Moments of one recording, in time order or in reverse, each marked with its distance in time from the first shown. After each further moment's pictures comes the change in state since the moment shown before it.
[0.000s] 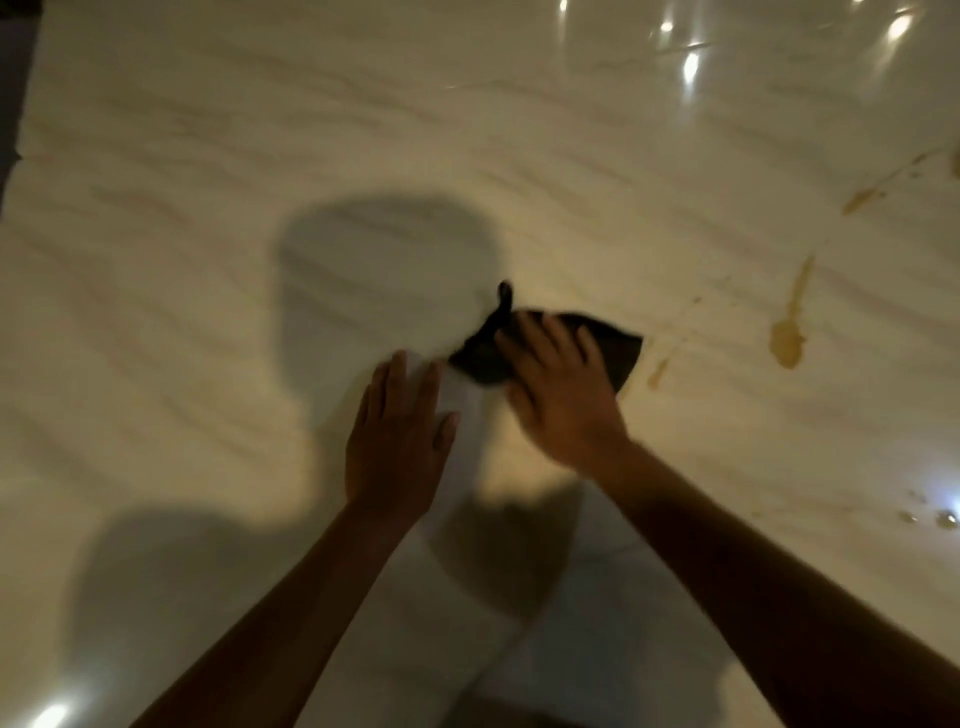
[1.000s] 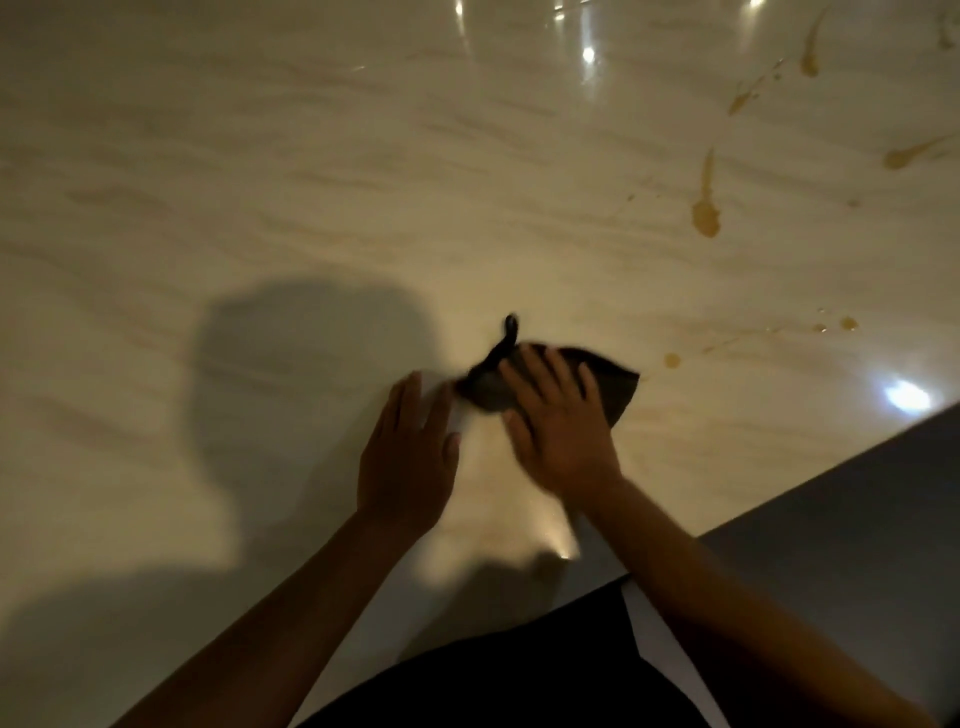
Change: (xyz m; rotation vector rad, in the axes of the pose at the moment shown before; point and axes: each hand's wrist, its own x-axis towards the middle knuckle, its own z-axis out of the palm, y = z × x) left_hand -0.119 -0.026 -0.014 -0.068 -0.090 0.237; right_hand -0.158 -0.105 -0.007 0.042 0.004 0.273
